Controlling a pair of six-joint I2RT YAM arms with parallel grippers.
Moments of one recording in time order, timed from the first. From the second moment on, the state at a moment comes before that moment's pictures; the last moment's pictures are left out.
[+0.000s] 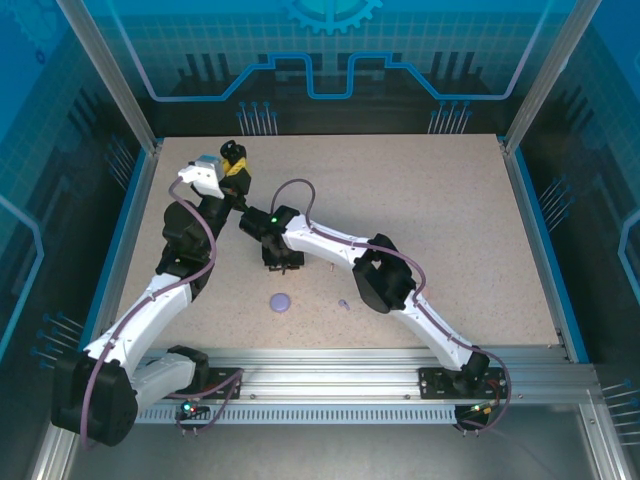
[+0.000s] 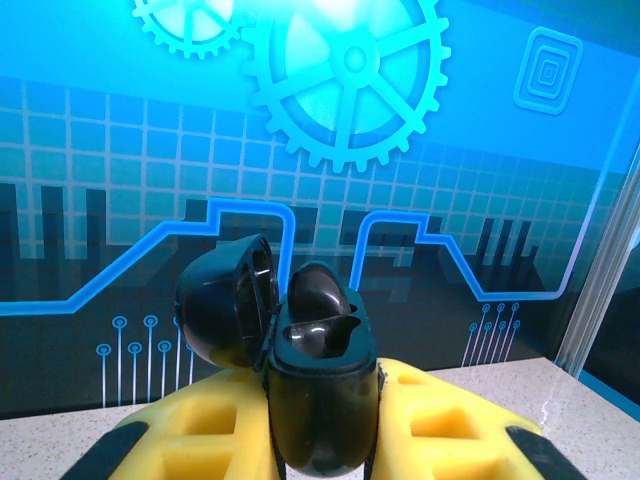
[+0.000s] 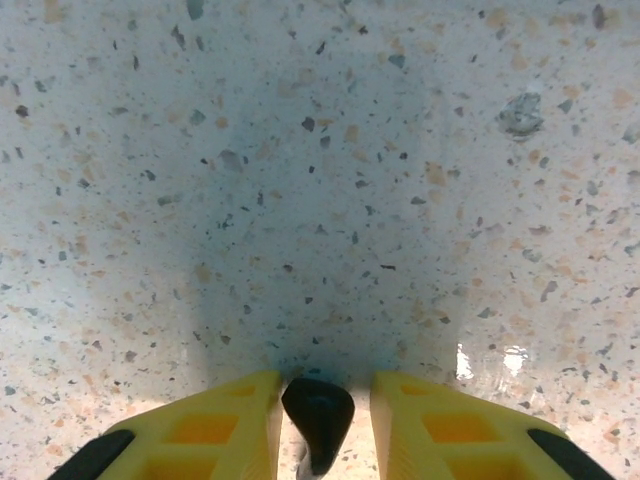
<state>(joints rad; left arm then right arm) -0.22 1.06 0.68 0.57 0.04 -0.17 0.95 2.53 2.28 -1.17 0.11 0.89</state>
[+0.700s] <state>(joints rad) -0.22 1.06 0.68 0.57 0.04 -0.17 0.95 2.55 2.32 -1.19 0.11 0.89</state>
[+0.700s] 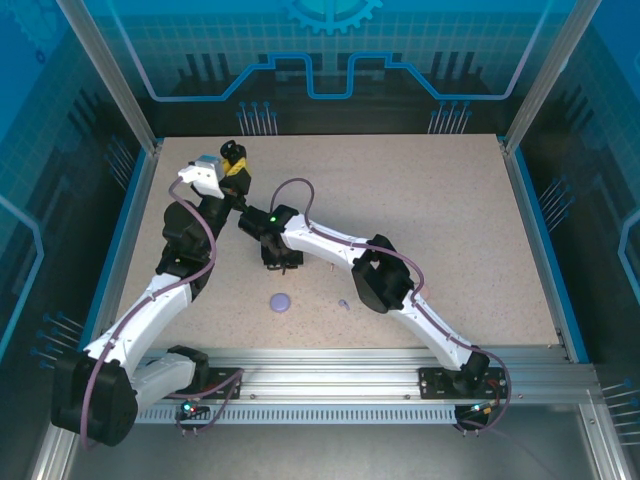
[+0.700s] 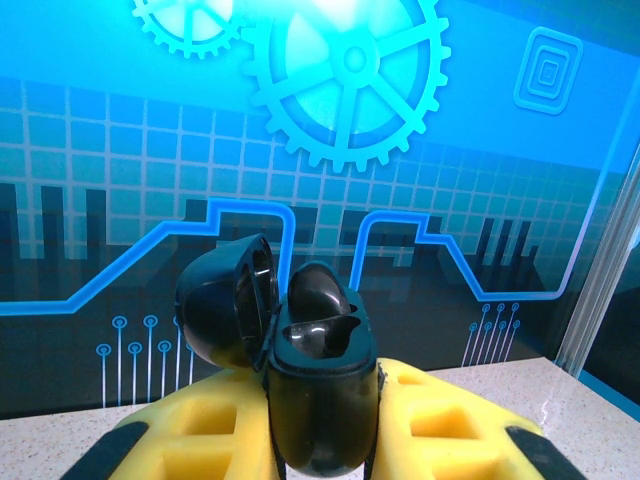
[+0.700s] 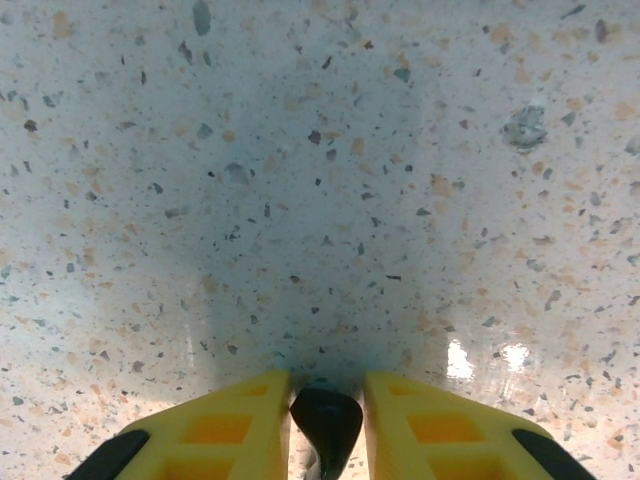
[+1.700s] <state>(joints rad) -0.22 1.03 0.65 0.58 0.12 -0.17 0.88 2.11 1.93 -1.00 0.21 0.76</state>
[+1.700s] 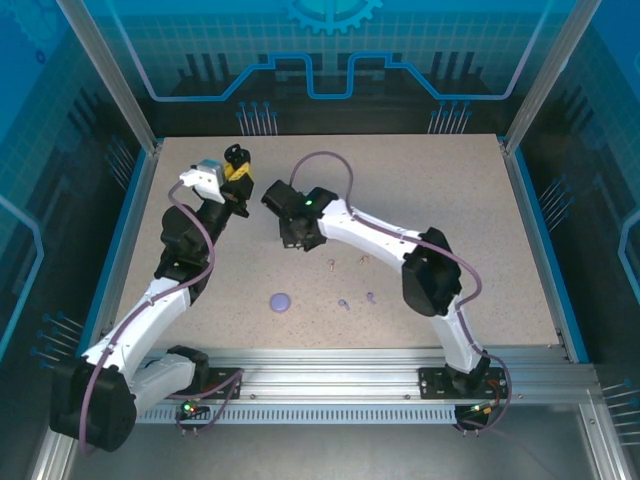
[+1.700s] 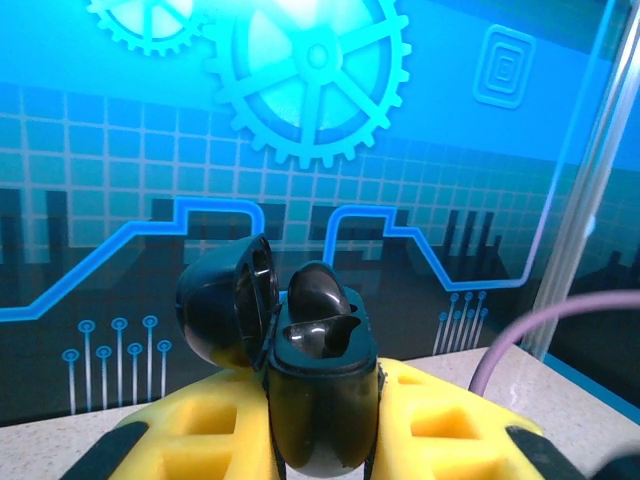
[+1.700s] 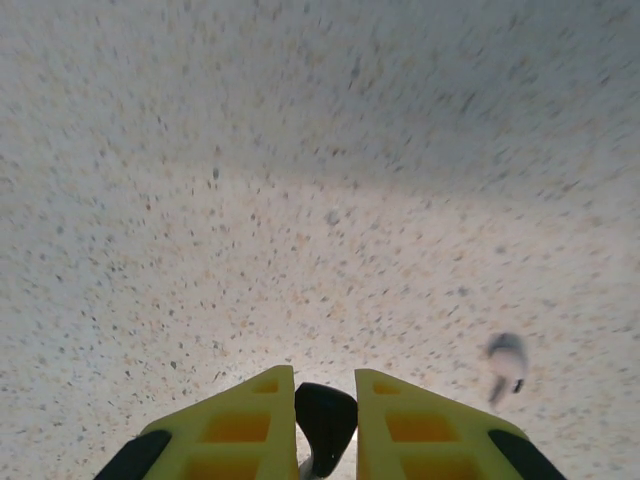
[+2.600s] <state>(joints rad) -0.37 1.18 0.67 0.61 0.40 -0.04 0.58 1.76 2.07 -0.84 -0.07 0.36</state>
